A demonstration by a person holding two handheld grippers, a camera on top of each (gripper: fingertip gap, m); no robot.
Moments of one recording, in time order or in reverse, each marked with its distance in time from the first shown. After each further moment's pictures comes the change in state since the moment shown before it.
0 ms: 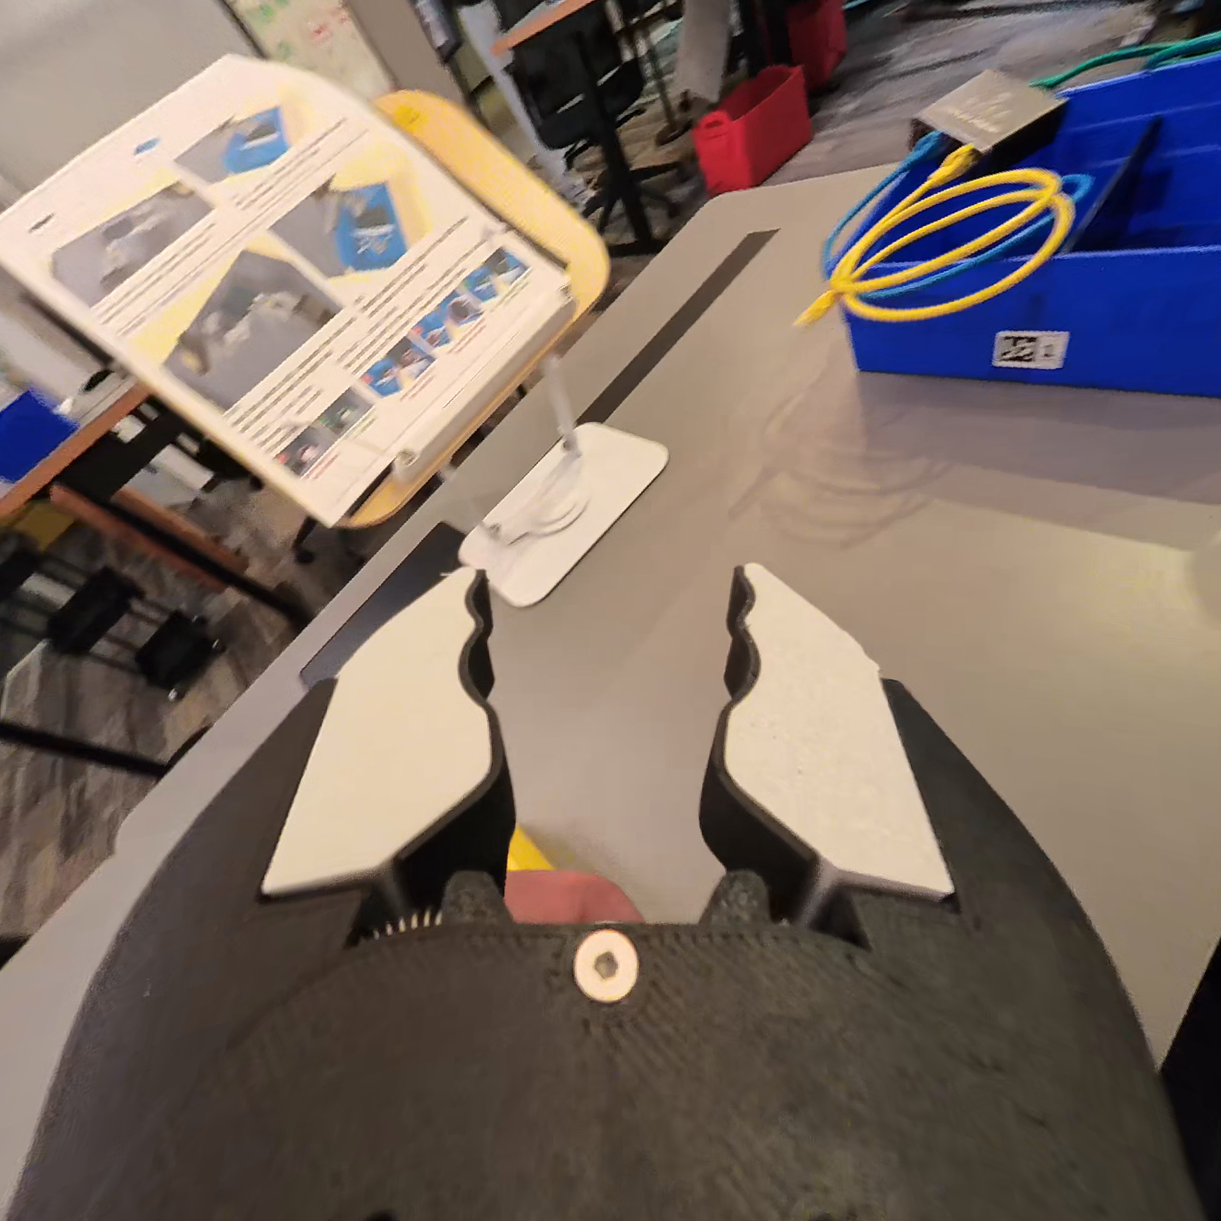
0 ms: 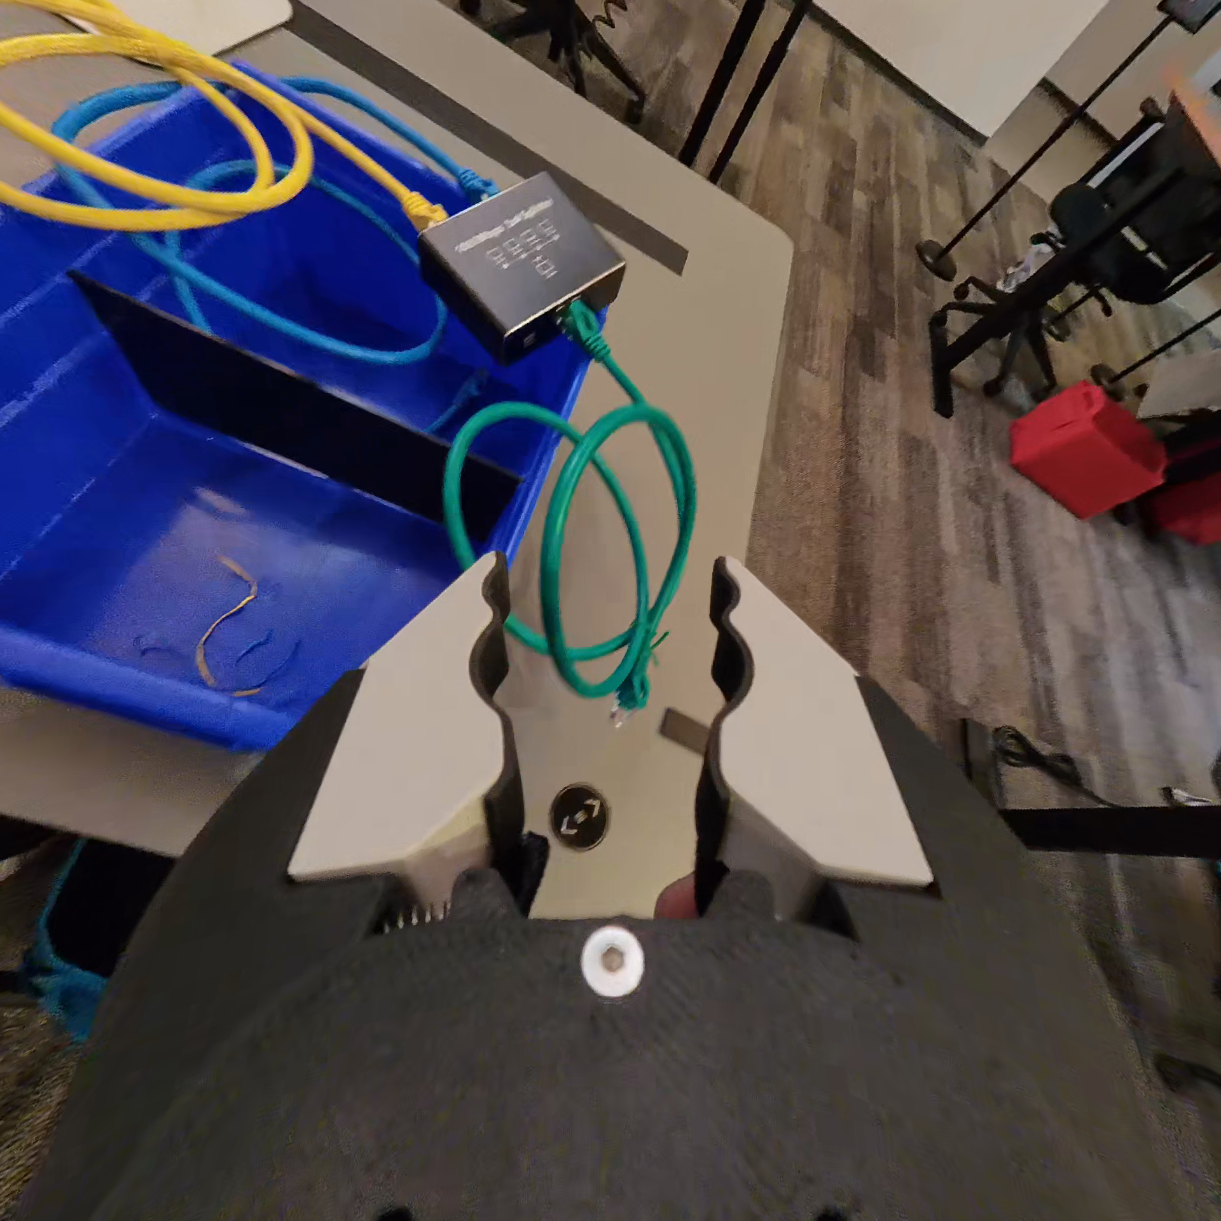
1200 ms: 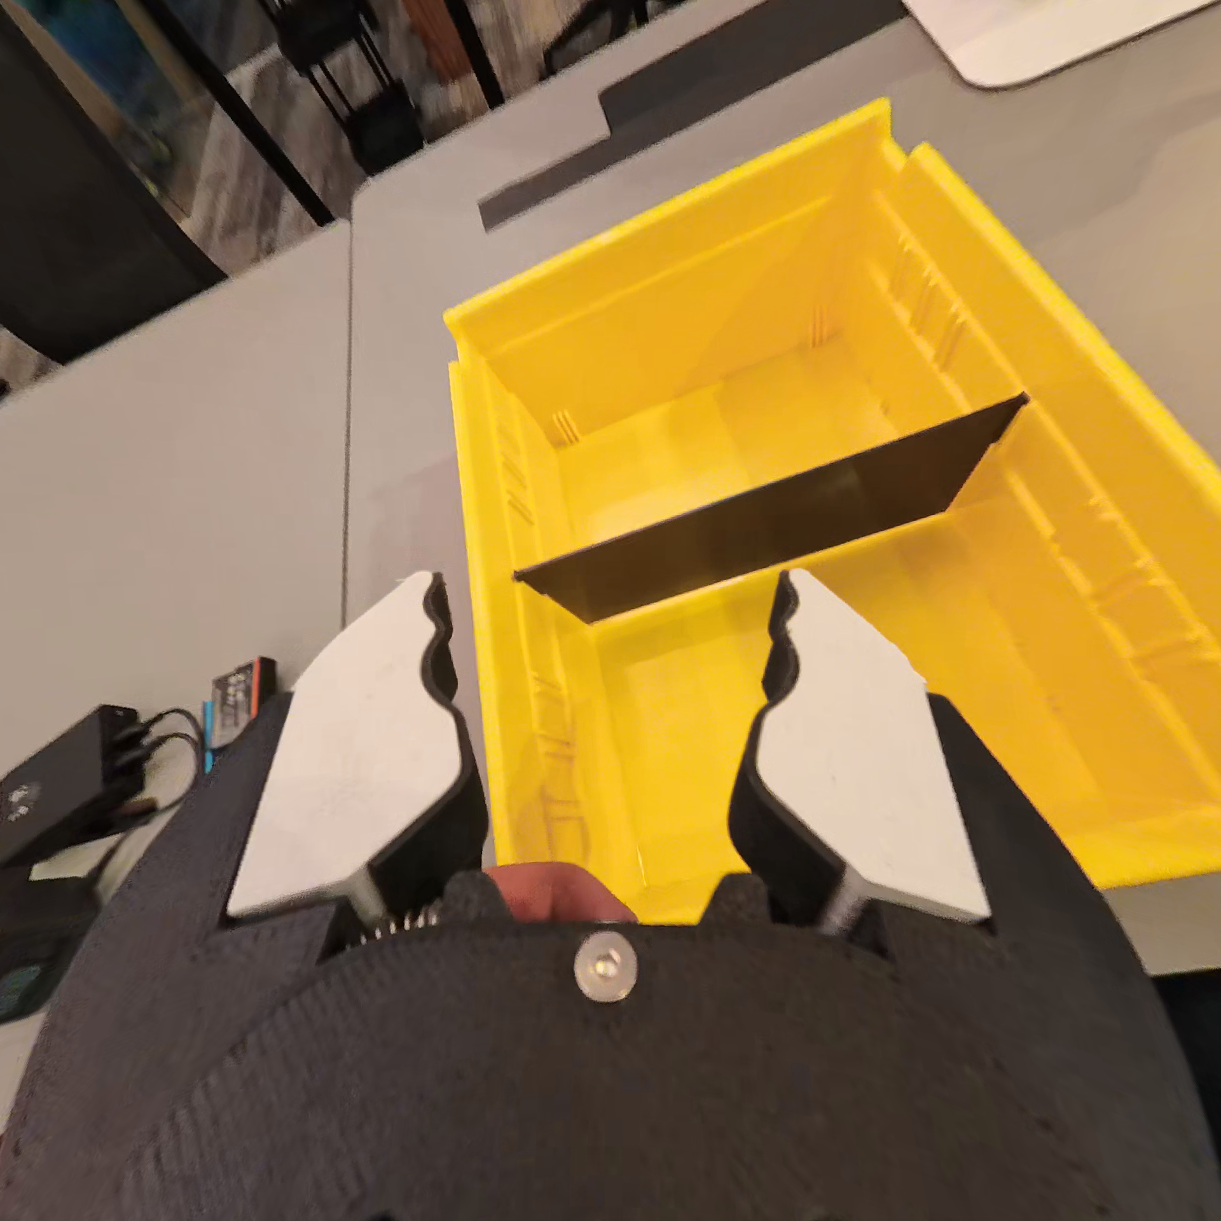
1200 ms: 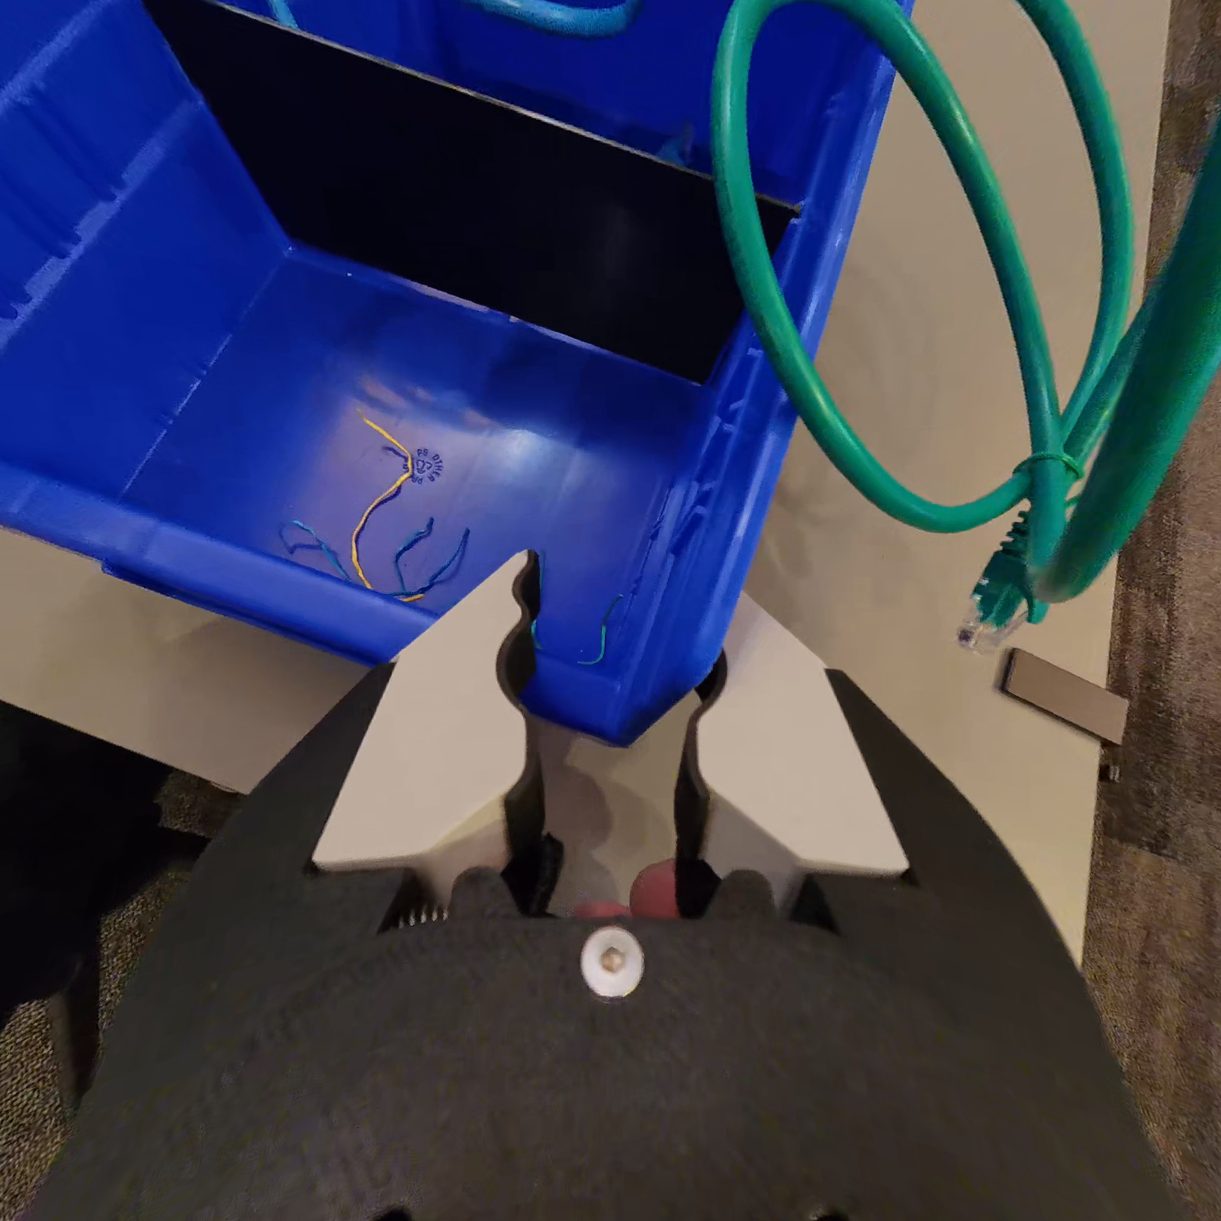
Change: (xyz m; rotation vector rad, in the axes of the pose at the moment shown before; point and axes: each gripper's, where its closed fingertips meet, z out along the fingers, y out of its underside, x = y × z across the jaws) left arm -0.098 0.237 -0.145 -0.466 -0.449 -0.383; right arm -0.097 0.081 0.054 -0.116 -0.247 0.187
